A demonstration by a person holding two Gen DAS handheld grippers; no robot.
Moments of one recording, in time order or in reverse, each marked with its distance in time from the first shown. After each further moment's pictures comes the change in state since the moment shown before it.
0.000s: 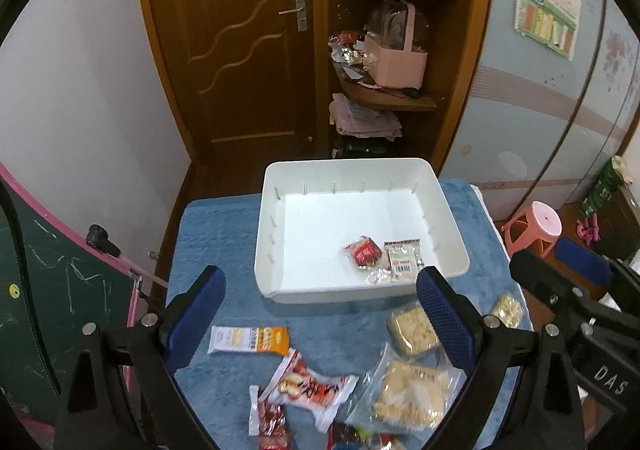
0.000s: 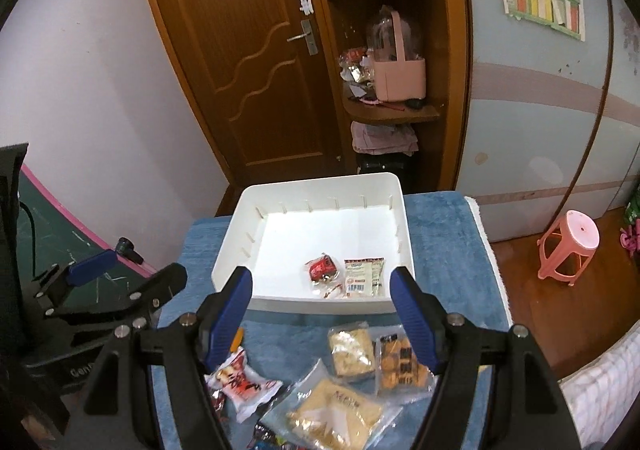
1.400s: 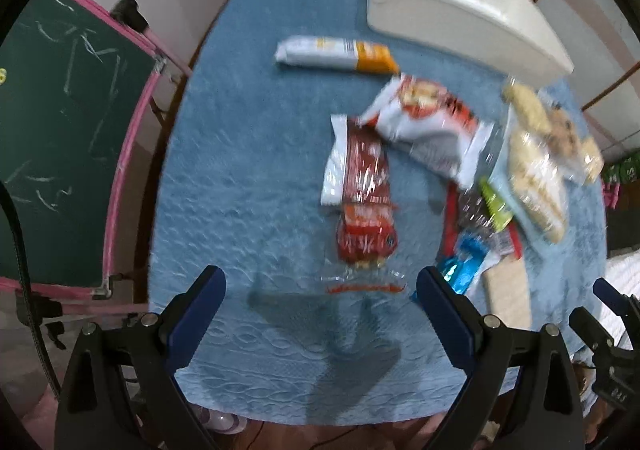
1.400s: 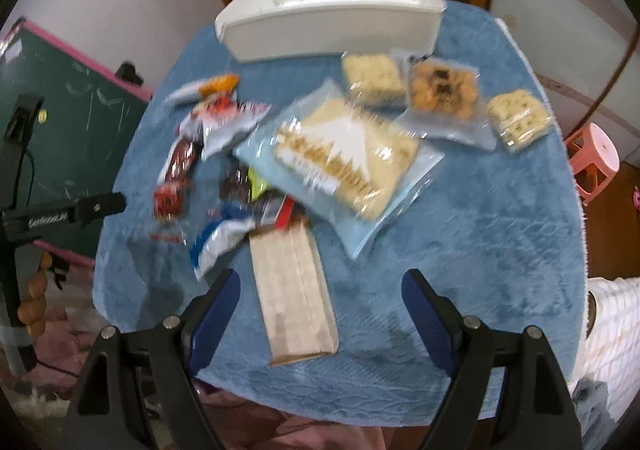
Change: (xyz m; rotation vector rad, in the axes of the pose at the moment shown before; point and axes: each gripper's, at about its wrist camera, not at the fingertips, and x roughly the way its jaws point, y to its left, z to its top) left arm 0.065 0.102 -0.254 -0.188 0.503 0.047; right arm 0.037 -0.004 -0.244 -0.101 0.451 0.047
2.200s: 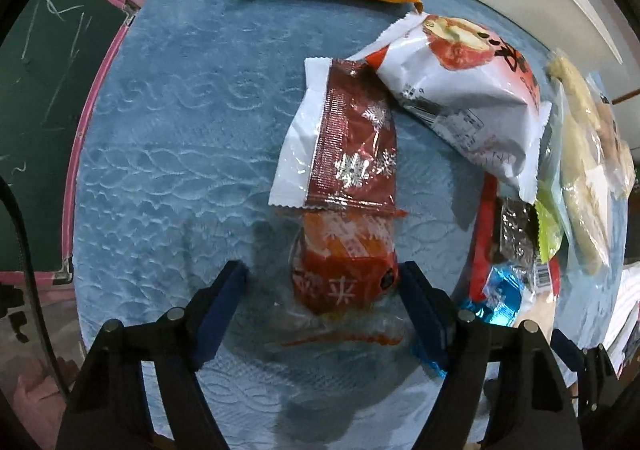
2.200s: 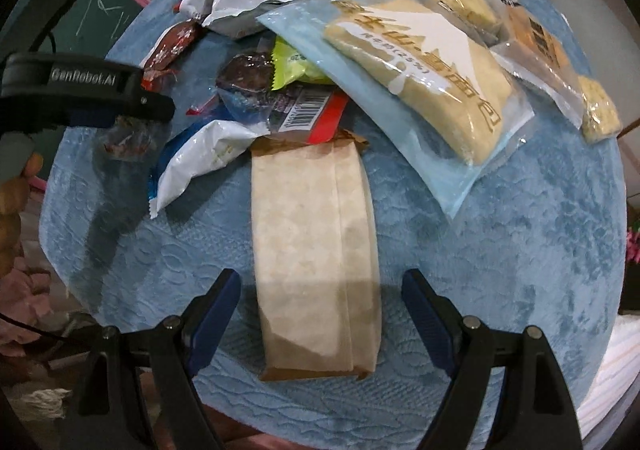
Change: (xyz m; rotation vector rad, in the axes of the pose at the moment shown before) left arm 0.089 -0.020 0.027 -0.073 0.126 -0.020; right arm 0.090 0.041 -0.027 -0.175 0.157 -0.078
